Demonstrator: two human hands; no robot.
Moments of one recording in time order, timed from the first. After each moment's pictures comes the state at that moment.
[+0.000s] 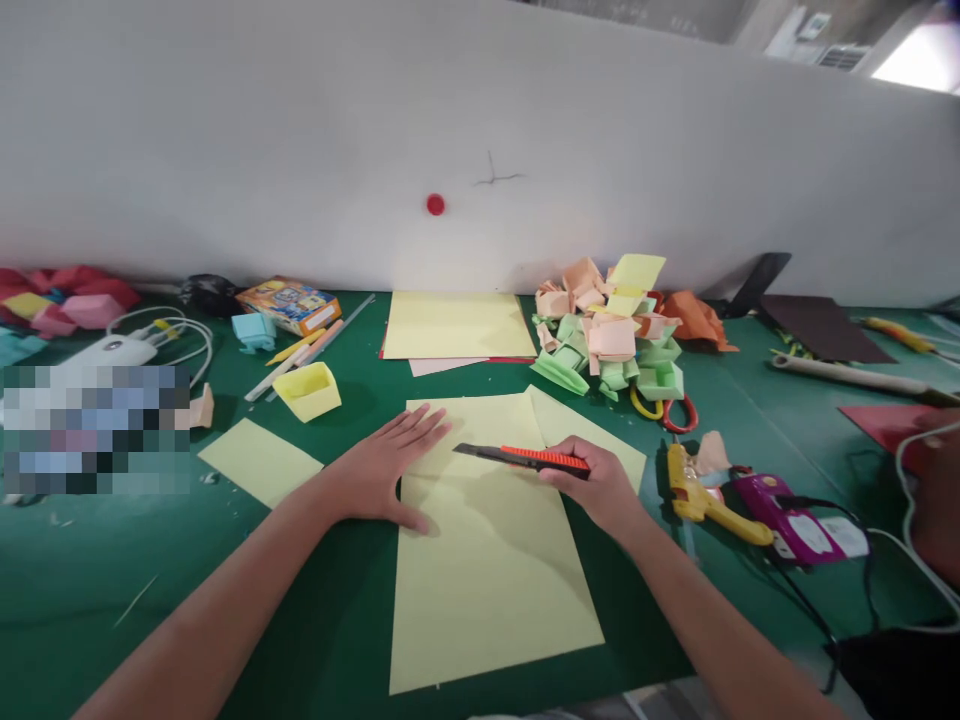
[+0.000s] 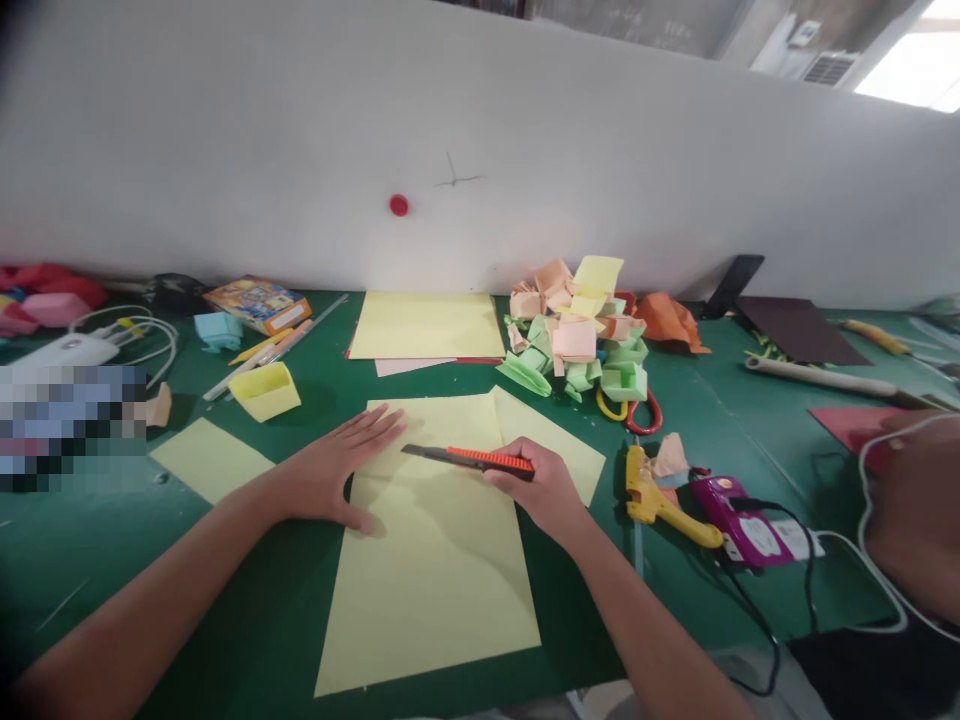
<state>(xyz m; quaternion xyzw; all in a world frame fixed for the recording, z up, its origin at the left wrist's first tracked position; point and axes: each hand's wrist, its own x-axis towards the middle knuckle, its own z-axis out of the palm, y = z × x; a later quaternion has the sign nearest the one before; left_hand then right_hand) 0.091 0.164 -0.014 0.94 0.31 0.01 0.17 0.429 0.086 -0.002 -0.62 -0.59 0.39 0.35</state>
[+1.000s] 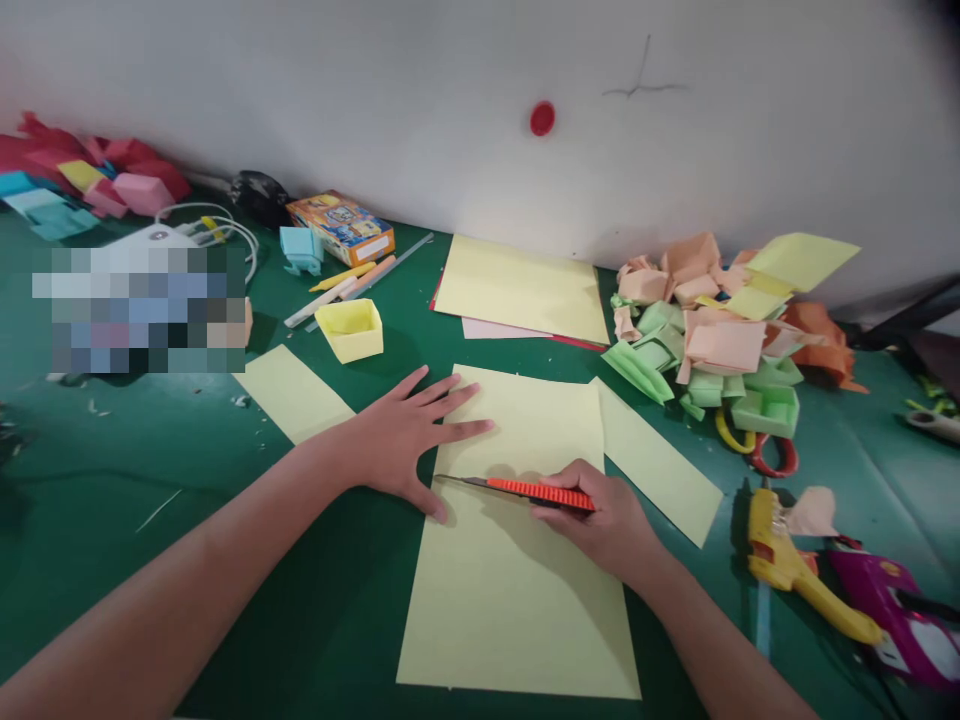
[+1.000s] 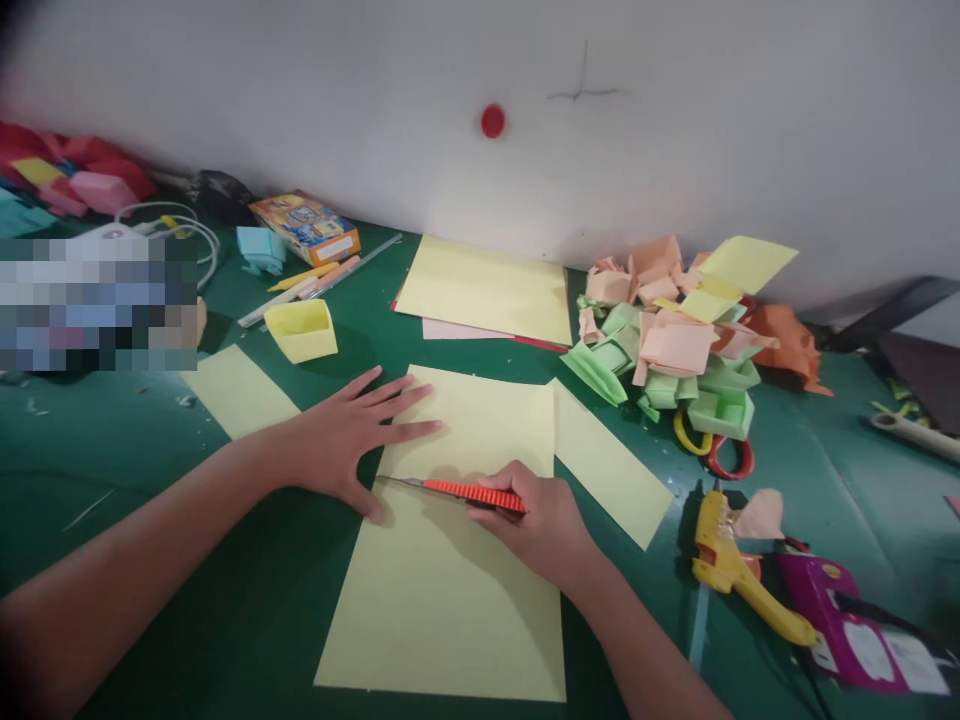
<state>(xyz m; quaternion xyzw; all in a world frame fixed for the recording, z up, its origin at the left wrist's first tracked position) 0.086 0.153 -0.008 0.92 0.34 -0.03 0.19 0.397 0.084 -0.024 -0.57 -0.72 0.36 0.16</state>
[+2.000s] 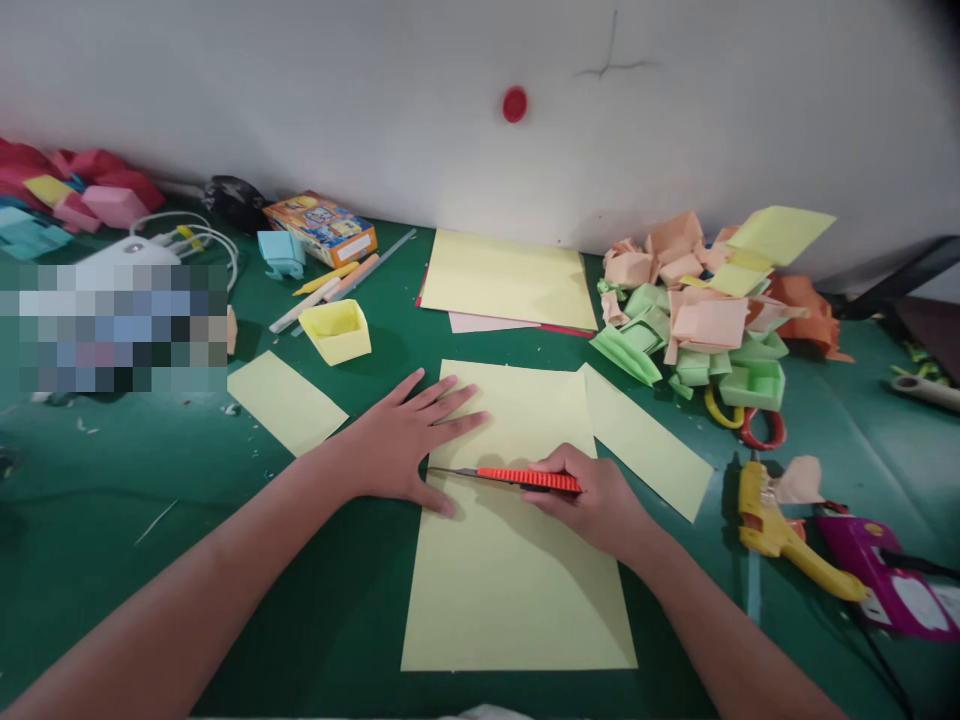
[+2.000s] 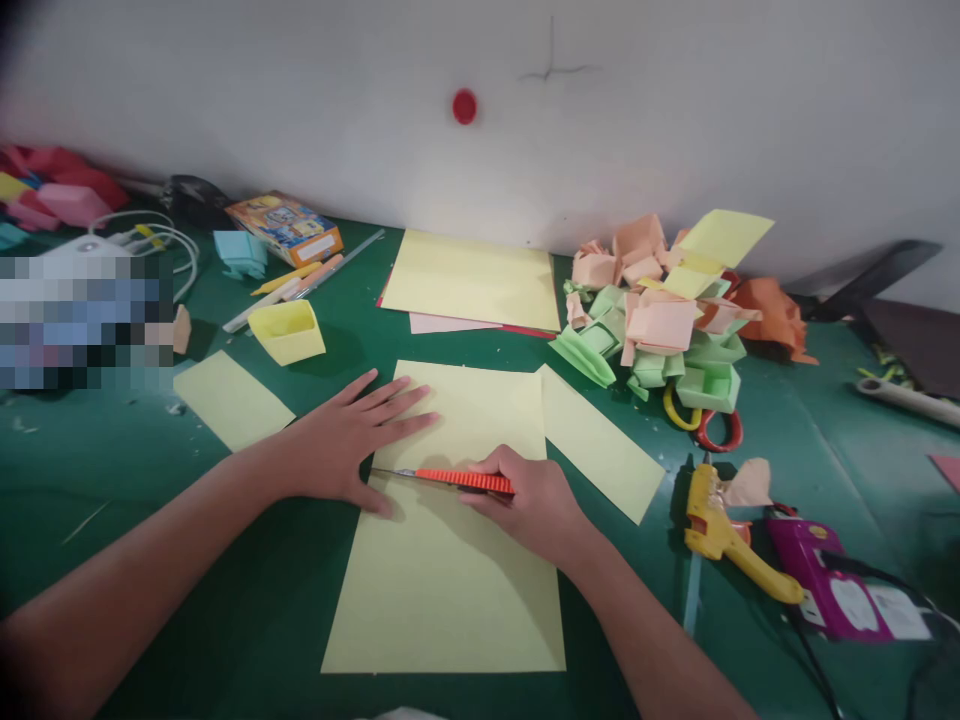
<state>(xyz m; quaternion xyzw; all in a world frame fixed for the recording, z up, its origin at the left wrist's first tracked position) 0.094 0.145 -0.015 0.93 0.33 0.00 0.13 0.394 0.088 -0.020 -0.56 -0.73 0.36 0.14</state>
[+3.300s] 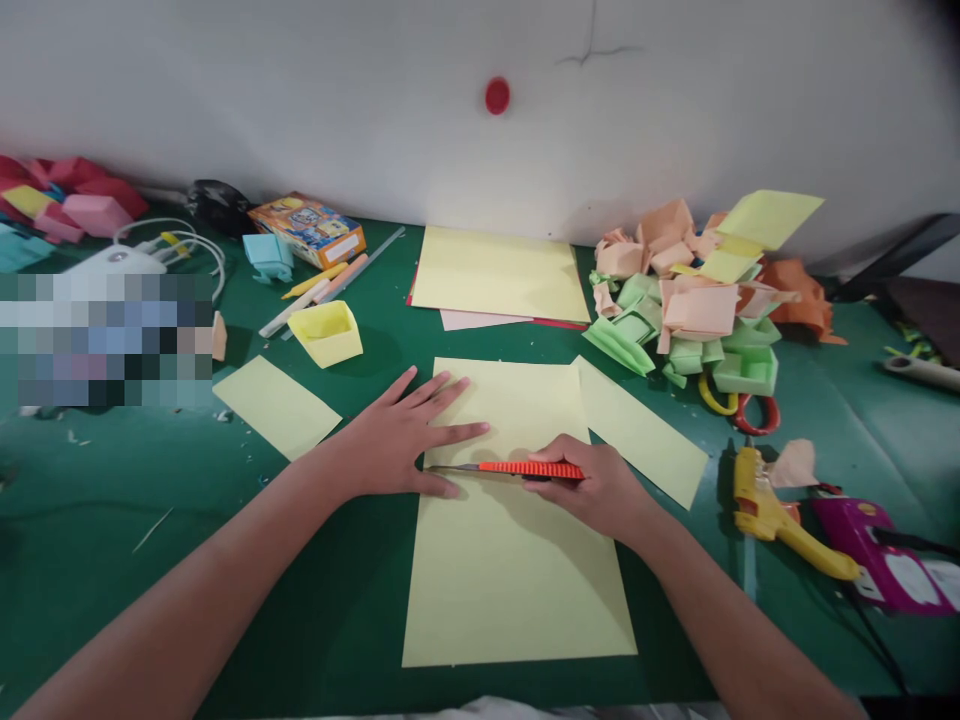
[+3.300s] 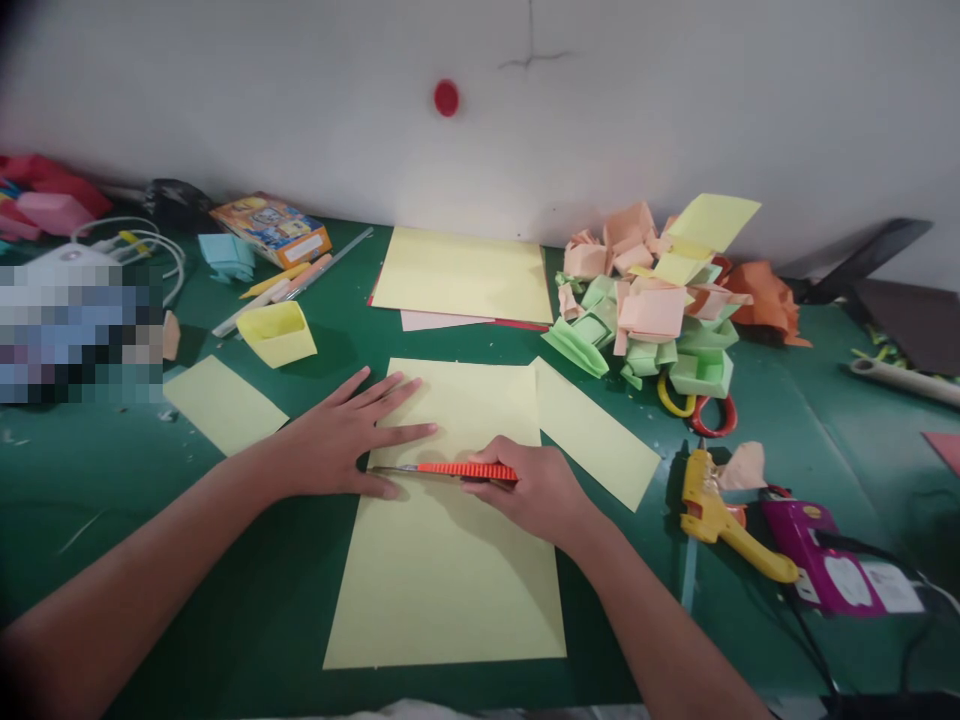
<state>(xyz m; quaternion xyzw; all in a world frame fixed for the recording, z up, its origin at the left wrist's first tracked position) 0.096 0.144 -0.014 0.93 0.34 0.00 0.14 0.399 0.093 -0.014 -0.55 -0.74 0.35 0.16</state>
